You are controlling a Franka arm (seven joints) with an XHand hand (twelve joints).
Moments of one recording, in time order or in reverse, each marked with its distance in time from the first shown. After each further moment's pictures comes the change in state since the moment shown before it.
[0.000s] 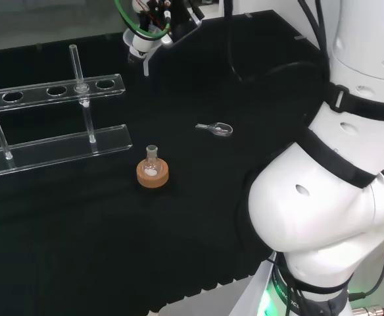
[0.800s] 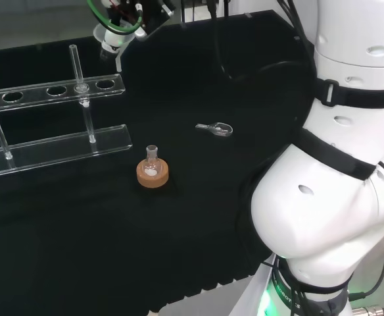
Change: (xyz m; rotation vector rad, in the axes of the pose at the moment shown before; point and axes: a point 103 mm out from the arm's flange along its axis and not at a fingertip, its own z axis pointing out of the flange) arm 0.044 0.021 -0.036 -0.043 -0.033 -0.101
